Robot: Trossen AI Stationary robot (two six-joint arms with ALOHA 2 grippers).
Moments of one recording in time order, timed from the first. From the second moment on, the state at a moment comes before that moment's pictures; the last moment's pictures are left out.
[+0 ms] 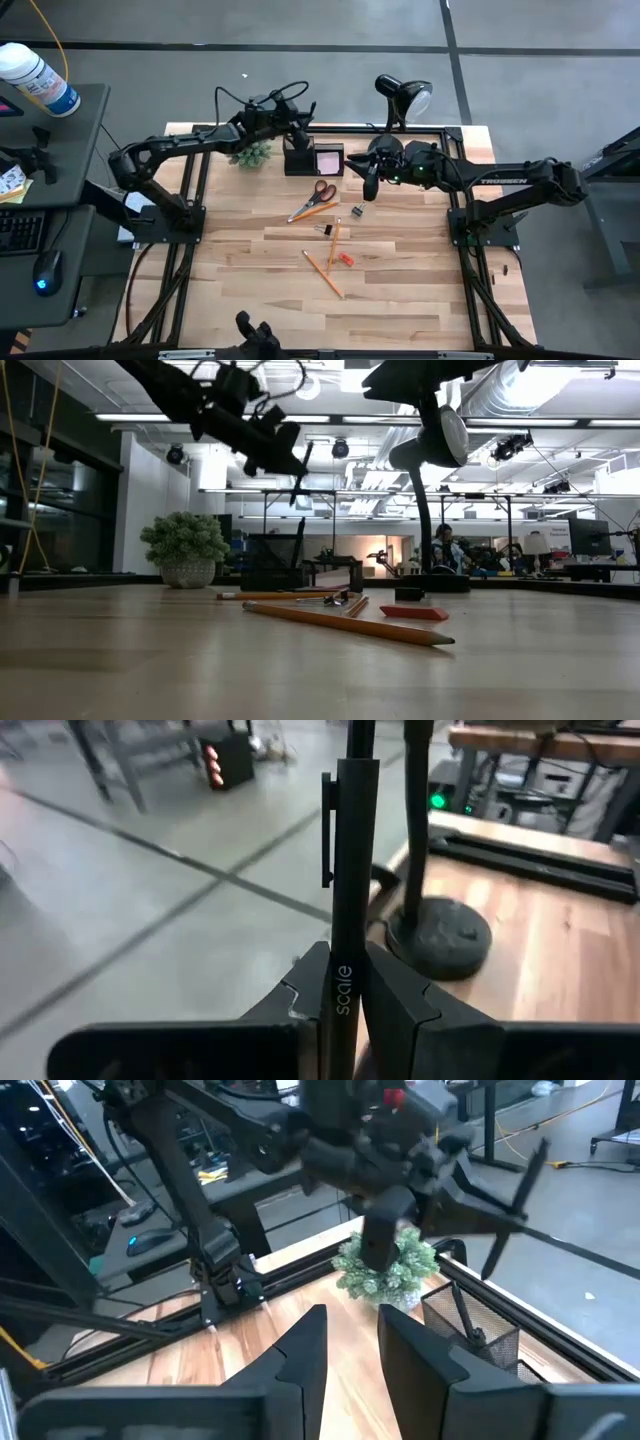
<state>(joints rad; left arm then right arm) 0.72 1.55 1.00 0.24 0.04 0.05 -0.14 1.19 0.88 0.15 0.17 0.31</state>
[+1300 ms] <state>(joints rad) 0.78 1.57 0.89 0.41 0.16 0.00 -0.14 1.19 0.88 0.14 0.15 0.31</state>
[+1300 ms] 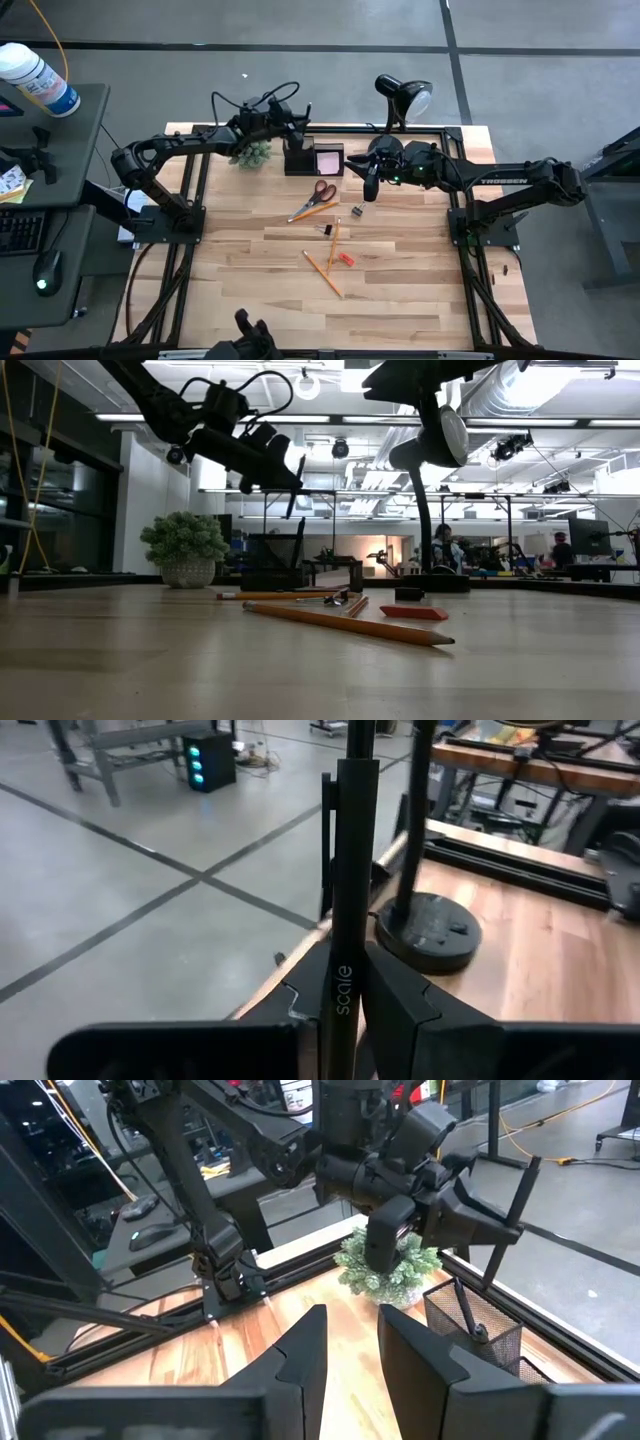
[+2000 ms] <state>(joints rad) 0.80 1.58 0.89 0.29 0.19 0.13 -0.14 1.19 0.88 0.14 0.16 0.31</state>
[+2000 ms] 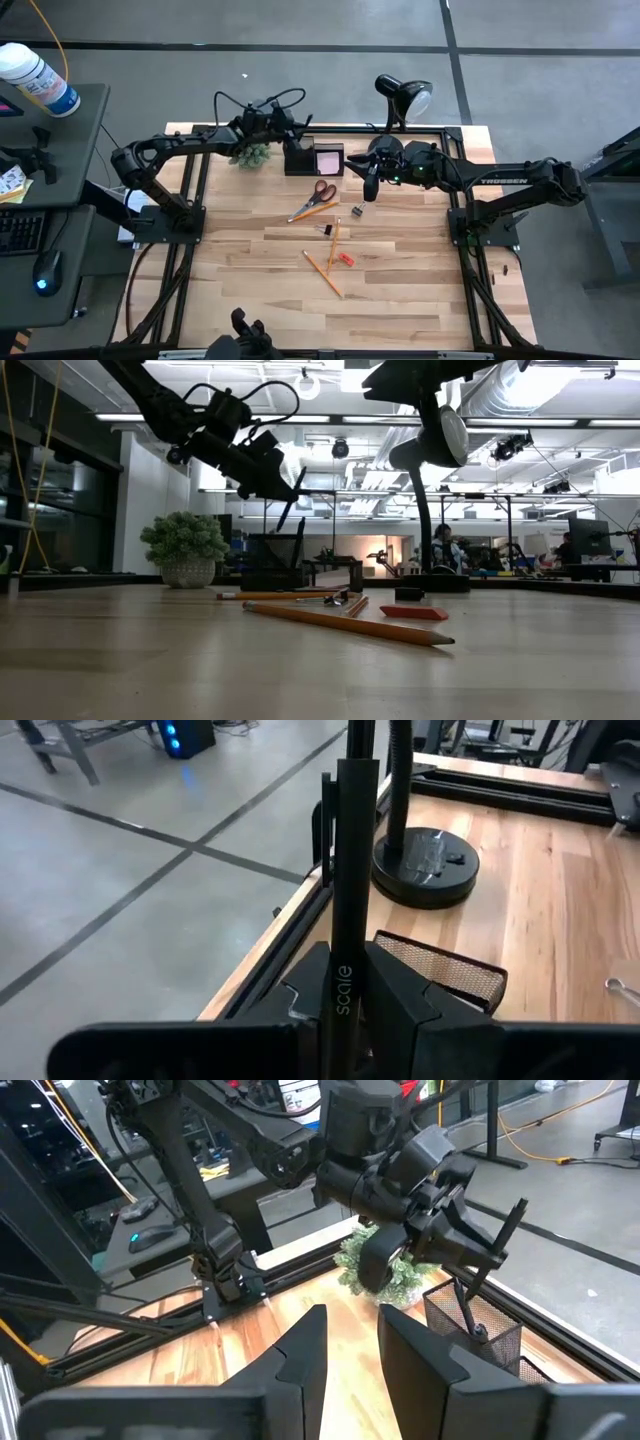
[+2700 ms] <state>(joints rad) 0.86 1.58 0.71 0.55 0.27 0.06 -0.14 1.19 0.88 0.14 0.18 0.31</state>
